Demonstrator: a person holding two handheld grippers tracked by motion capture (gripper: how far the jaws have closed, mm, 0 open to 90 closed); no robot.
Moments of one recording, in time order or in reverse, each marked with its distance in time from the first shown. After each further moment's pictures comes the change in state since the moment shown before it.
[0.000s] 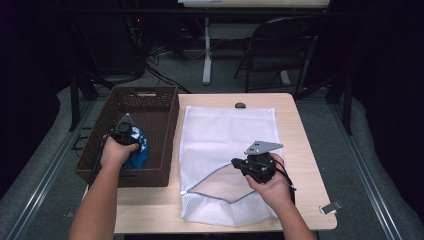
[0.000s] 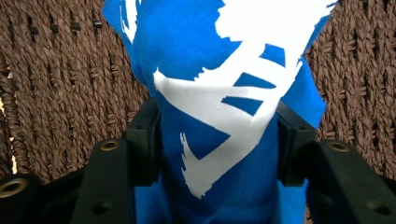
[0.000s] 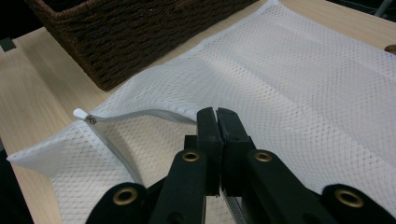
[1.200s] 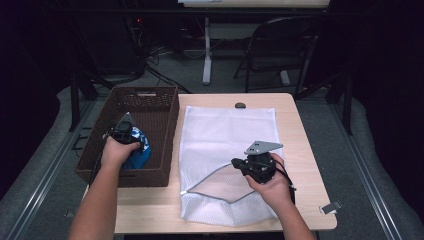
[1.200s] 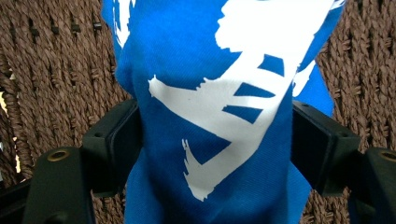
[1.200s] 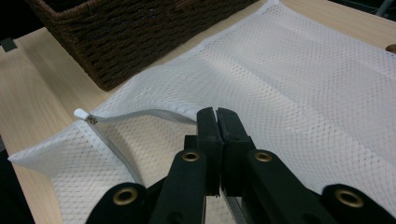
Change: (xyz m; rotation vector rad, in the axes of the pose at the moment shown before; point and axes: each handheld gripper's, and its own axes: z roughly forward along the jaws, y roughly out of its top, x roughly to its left) left arm -0.001 0.002 -0.002 0.014 0.006 0.006; right arm 0.000 0.000 0.000 0.000 0.003 0.001
